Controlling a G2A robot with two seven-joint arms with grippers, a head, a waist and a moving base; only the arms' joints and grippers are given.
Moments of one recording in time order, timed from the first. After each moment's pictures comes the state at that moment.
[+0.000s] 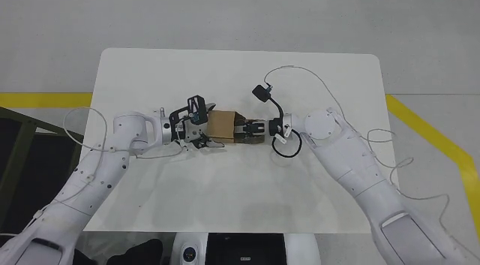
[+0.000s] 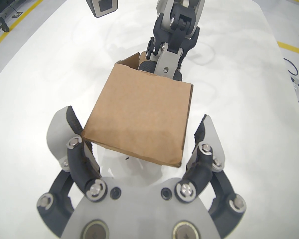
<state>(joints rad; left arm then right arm) 0.92 -0.94 -0.94 -1.37 1.25 -0.91 0.03 -0.73 -1.33 0.84 -1.02 0.07 -0.35 0.99</state>
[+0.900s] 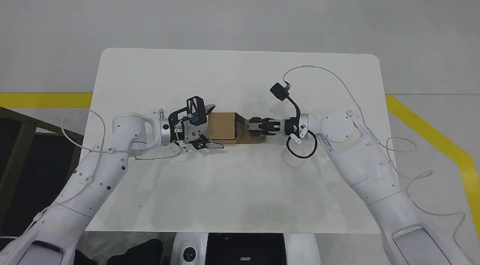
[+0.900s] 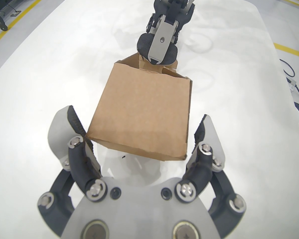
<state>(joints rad) 0.94 -0.95 -0.97 -1.37 1.24 -0.93 0.01 -0.83 -1.26 0.99 -1.16 -0.02 -0.28 1.02</state>
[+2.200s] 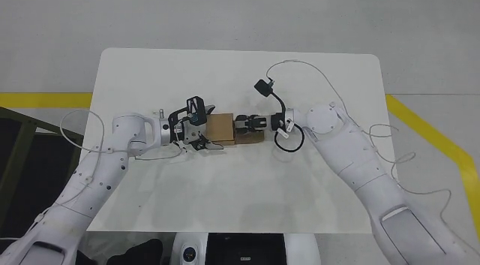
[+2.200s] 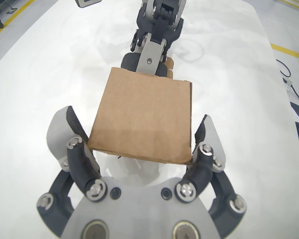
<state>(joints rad) 0.95 -0.96 -1.00 -1.37 1.22 -0.95 -0.02 -0.70 -1.32 0.87 -0.98 0.07 -0.37 1.02</state>
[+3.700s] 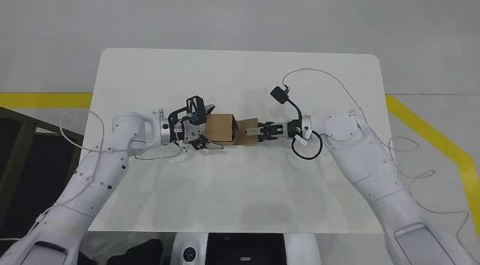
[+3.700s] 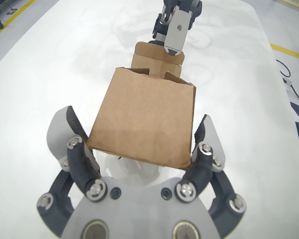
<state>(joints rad) 0.95 -0.97 -1.01 -1.37 1.24 -0.96 -0.02 -0.81 -1.25 0.97 -1.12 0.08 -0.32 1.12</state>
